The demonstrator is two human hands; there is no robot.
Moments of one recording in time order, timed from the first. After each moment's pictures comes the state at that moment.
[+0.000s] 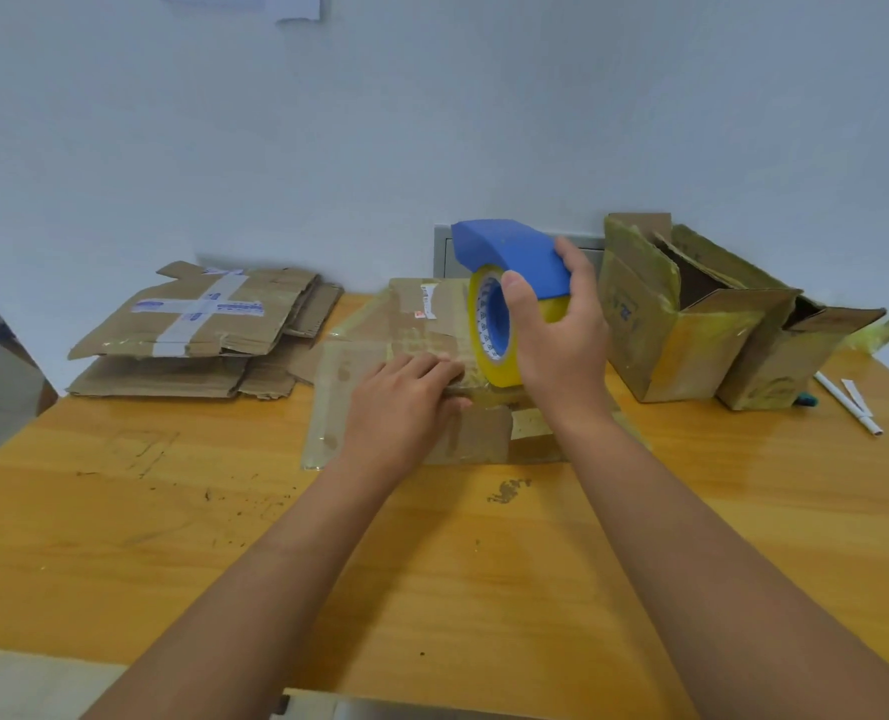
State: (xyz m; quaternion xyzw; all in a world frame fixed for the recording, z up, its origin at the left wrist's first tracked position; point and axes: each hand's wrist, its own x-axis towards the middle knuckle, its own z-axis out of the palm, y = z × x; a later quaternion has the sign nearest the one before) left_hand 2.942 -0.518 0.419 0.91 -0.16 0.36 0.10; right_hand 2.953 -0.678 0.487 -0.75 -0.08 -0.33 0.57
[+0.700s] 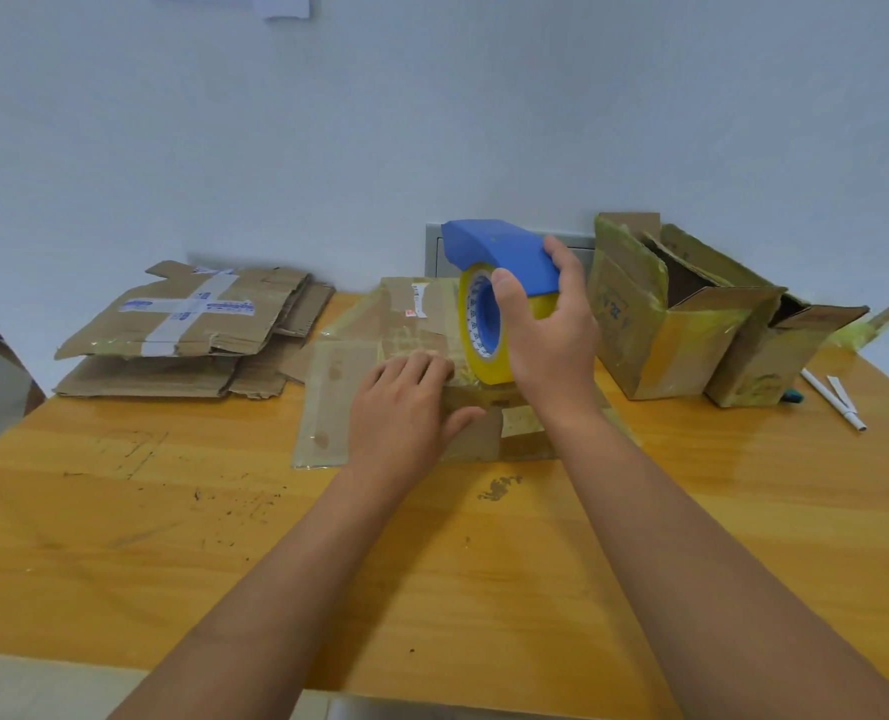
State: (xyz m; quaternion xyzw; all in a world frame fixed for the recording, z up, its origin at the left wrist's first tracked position) left_hand 2.940 -0.532 0.405 0.91 -0.13 0.40 0.08; right_hand 2.956 -0.681 0.486 -0.76 -0.08 -0.33 0.56
